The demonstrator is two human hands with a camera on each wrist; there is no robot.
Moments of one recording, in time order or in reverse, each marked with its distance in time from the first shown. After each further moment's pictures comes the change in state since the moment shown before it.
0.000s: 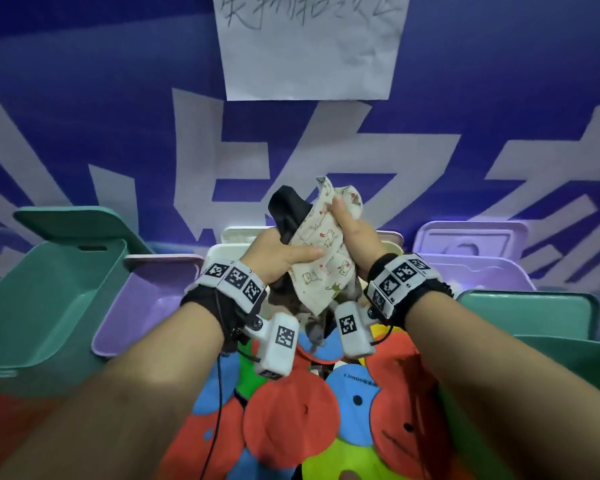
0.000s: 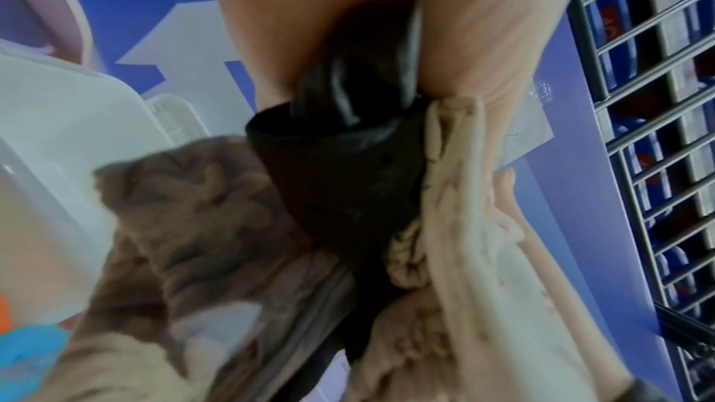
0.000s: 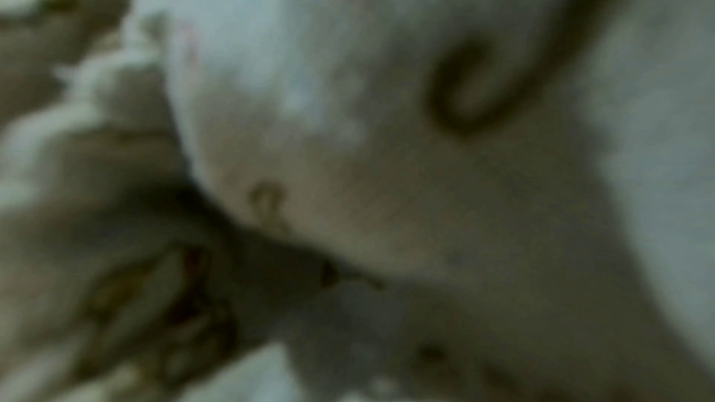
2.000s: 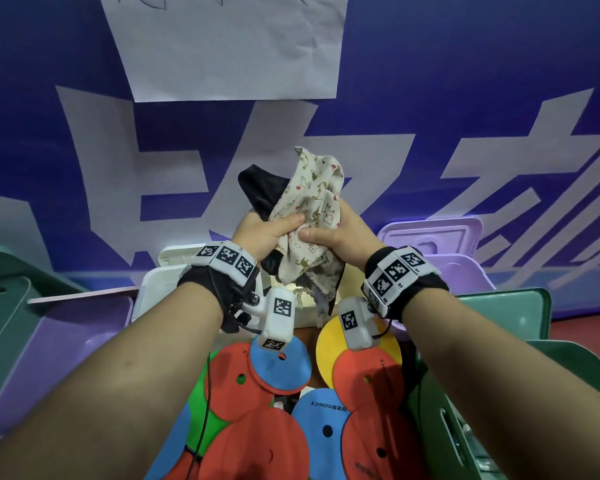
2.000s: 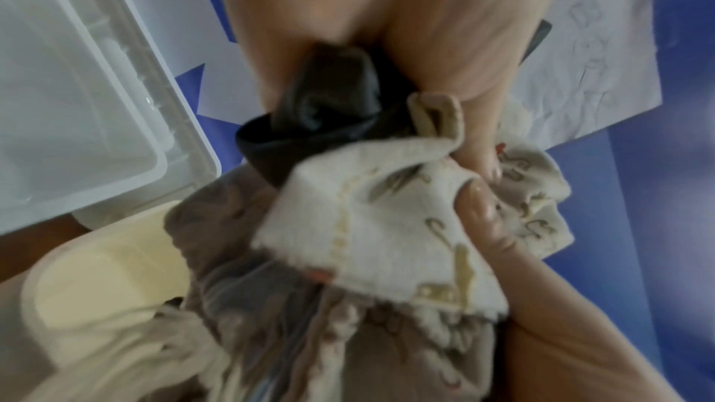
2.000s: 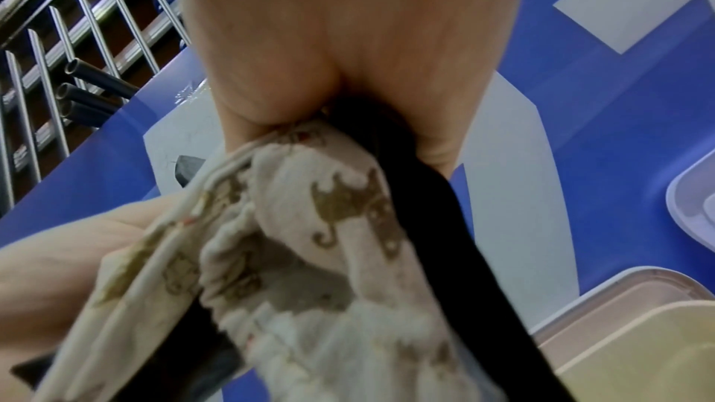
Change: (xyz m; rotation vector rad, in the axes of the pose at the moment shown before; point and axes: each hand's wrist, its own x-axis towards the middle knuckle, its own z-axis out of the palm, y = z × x) left_hand 0.133 -0.002 0.036 -0.202 0.024 -0.024; right_hand 0.066 0.007 -0.072 -0.025 -0.112 -0.251
